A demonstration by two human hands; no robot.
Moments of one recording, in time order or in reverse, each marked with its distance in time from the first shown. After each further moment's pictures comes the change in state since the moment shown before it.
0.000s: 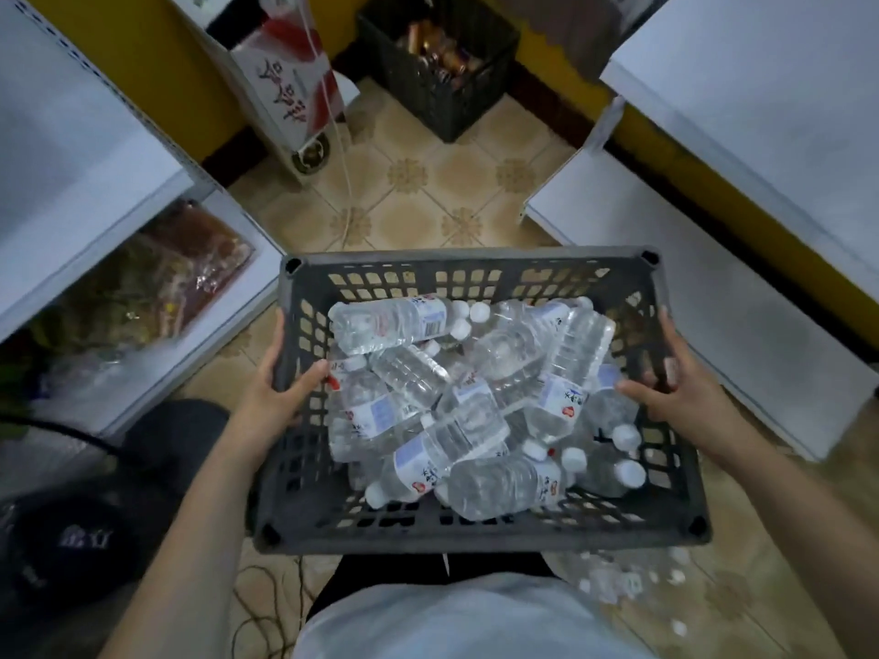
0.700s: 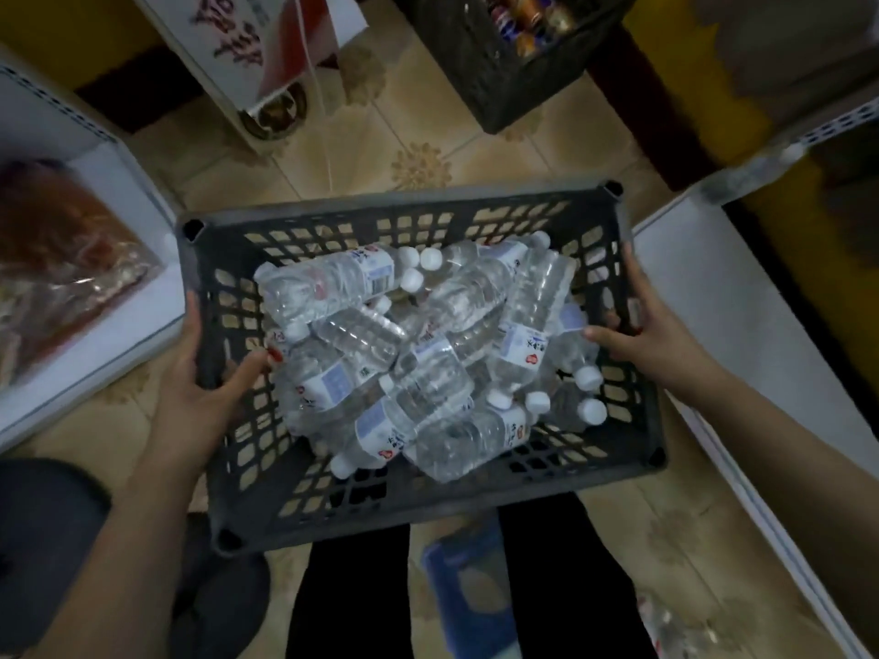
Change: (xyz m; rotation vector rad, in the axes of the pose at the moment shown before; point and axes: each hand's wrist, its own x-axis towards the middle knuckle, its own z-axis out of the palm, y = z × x) left_hand 0.458 -0.047 0.038 -0.148 0.255 -0.083; right_hand 0.553 -0.066 0.118 -0.218 -0.218 -0.100
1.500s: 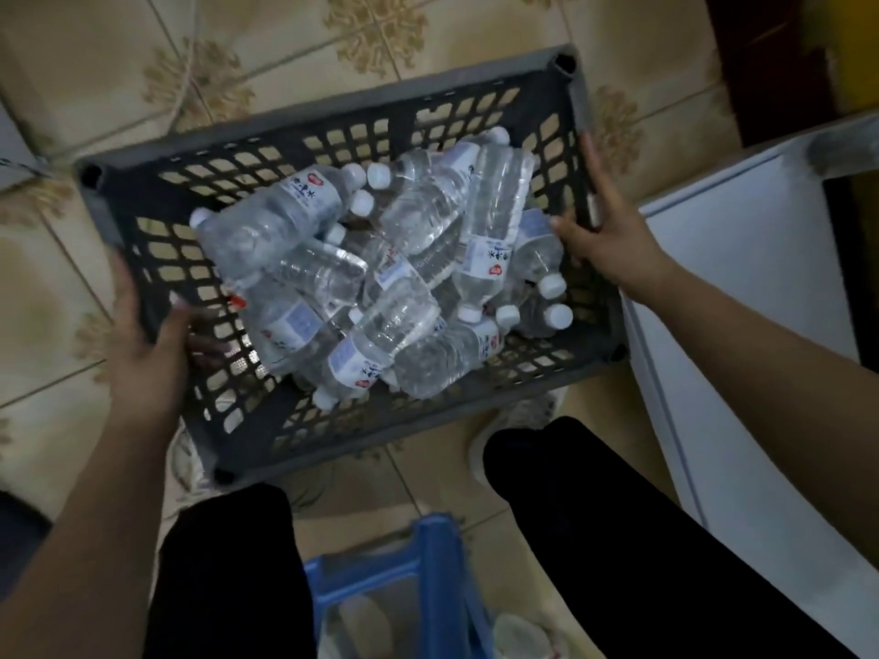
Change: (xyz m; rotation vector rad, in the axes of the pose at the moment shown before) left_hand 0.125 -0.199 0.231 -0.156 0.253 -0.094; right_hand 0.286 0.194 0.005 -0.101 -0.181 -0.299
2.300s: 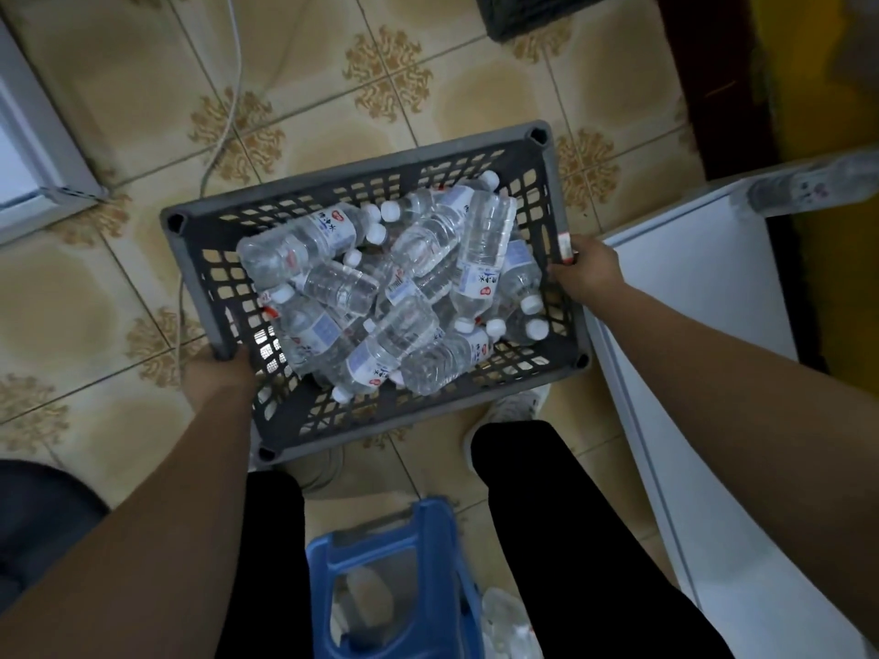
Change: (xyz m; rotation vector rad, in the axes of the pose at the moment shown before) left_hand -0.019 0.030 0.009 0.533 0.225 -0.476; right_hand -0.004 -0.027 -0.004 -0.283 0.145 0.480
